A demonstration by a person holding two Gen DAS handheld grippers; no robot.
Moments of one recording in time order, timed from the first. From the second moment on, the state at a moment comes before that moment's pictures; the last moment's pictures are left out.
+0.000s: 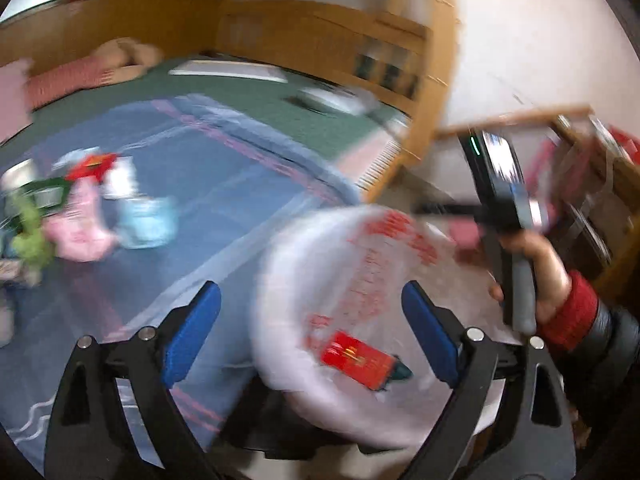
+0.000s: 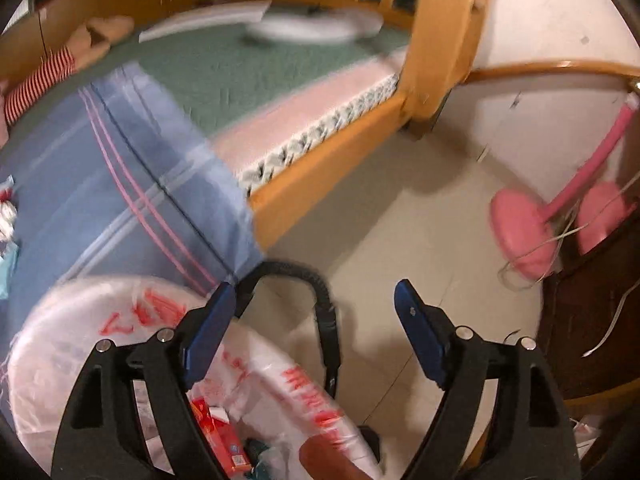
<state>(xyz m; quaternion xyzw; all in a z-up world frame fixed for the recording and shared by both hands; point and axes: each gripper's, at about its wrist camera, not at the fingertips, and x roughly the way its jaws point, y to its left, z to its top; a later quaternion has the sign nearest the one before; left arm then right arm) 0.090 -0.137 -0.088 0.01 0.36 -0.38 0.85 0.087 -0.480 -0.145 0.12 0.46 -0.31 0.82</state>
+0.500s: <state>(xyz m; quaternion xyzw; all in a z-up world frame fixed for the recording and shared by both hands) 0.150 -0.004 -0.103 -0.16 0.38 -0.22 0.89 0.091 -0.502 -0.152 0.19 0.50 -0.27 0.80</state>
